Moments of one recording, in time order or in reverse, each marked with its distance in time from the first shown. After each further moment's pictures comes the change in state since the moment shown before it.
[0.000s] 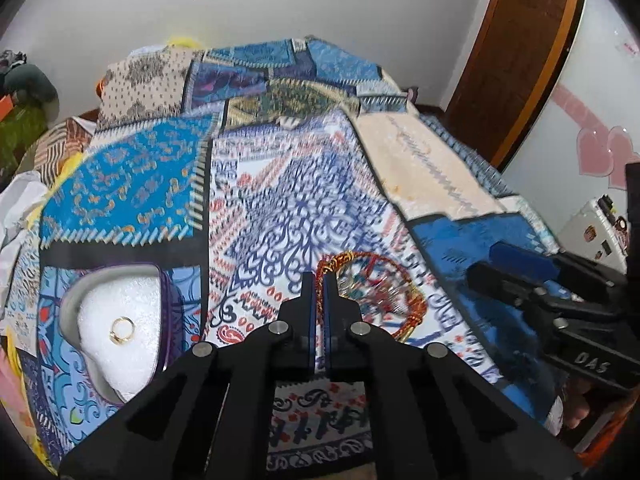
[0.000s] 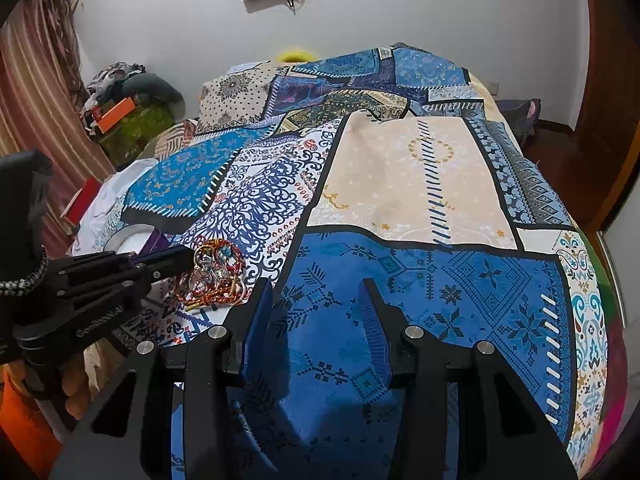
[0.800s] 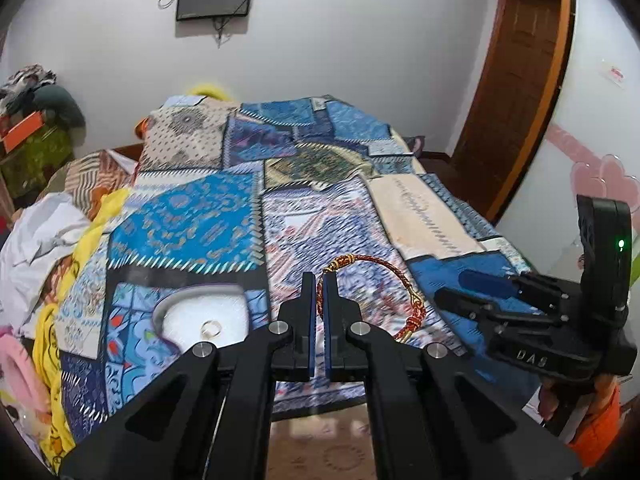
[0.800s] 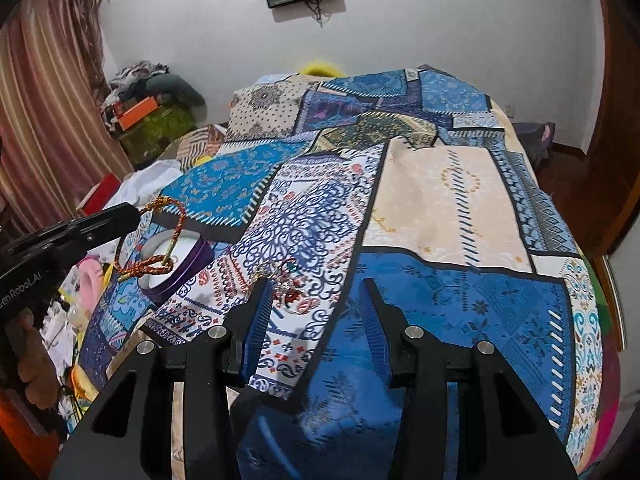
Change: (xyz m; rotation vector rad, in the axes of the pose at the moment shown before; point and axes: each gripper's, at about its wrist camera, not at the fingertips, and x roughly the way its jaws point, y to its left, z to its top) left arm -0.089 0.030 -0.007 -0.027 -0.162 0.047; right arm -0.006 0.041 0.010 -0.073 -0.026 0.030
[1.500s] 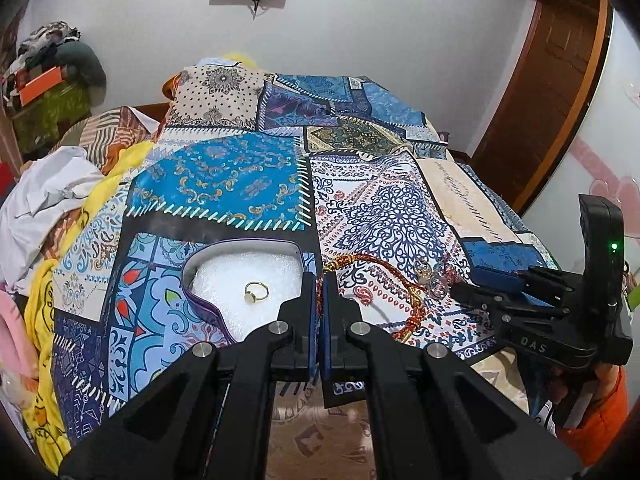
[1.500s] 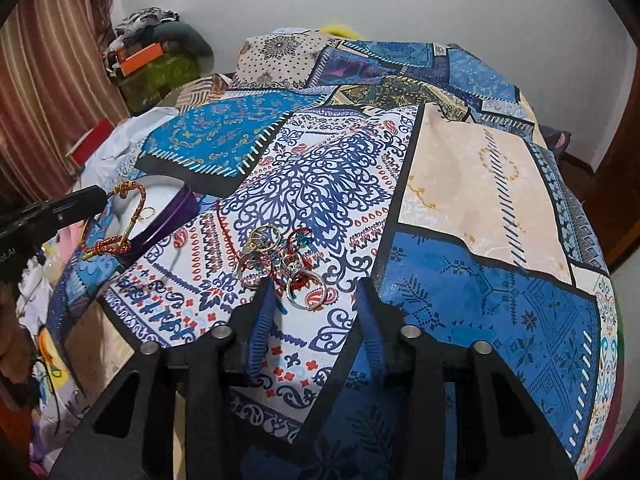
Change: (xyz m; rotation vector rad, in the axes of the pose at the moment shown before) left arm 0.020 0.049 -0.030 -0.108 0.051 0.024; right arm 0.042 0.014 -0.010 -0.116 0.121 -0.036
